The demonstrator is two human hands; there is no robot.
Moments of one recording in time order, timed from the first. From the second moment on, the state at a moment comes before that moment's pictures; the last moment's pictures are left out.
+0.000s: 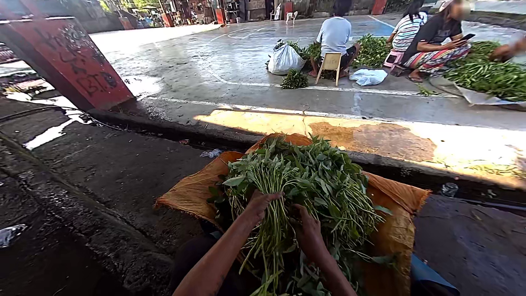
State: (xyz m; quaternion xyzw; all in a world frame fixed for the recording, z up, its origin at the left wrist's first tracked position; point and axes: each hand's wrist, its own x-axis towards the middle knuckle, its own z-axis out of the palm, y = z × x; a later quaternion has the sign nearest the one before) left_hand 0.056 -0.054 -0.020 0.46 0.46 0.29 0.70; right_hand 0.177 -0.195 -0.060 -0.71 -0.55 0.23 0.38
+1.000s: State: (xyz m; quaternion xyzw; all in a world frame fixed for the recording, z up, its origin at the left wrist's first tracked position) left_hand 0.023 -0.032 -0.001 0.36 0.41 0.37 0.75; right_hand 0.243 -0.183 -0.119 -0.80 -0.44 0.24 0.34
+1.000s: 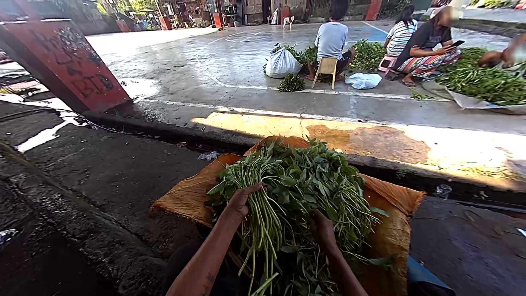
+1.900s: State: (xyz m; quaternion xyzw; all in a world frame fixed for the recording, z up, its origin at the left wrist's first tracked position) left_hand 0.037 -0.047 0.006 0.36 0.40 0.42 0.73; right_hand 0.220 -0.227 -0.107 -0.56 -0.33 0.28 0.71
